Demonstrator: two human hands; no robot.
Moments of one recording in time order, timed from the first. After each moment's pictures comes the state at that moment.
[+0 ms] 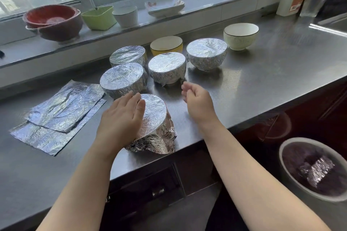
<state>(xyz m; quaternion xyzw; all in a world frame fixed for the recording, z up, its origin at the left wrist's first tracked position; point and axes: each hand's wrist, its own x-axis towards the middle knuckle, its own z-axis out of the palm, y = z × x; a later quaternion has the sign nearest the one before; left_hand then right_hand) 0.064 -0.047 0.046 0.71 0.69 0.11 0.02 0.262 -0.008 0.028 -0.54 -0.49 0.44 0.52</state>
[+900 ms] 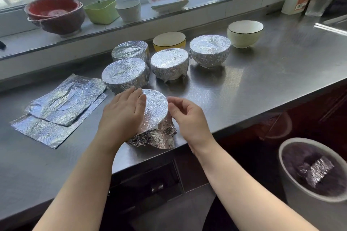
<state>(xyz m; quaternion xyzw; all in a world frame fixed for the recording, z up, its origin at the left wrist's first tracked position) 0.068 -0.049 0.051 0.70 0.70 0.11 0.03 0.245 -0.059 0.019 -0.43 -0.47 0.55 0.54</state>
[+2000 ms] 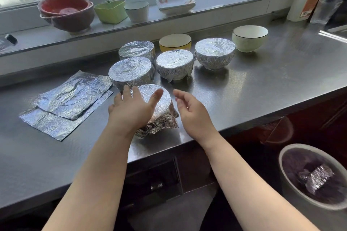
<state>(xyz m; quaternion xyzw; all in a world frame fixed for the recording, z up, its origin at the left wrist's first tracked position) 0.096 -0.053 0.076 0.58 0.80 0.04 0.12 0.252 -0.050 0.022 -0.47 -0.63 0.41 0.46</state>
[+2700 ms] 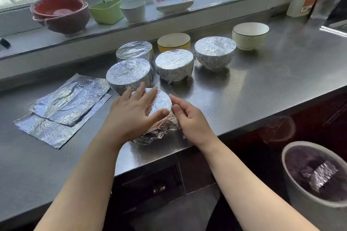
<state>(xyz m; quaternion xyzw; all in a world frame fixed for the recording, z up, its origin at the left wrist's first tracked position) 0.070 -0.048 0.063 0.74 0.67 0.02 0.03 0.244 -0.047 0.012 -0.41 -0.58 0.52 0.48</state>
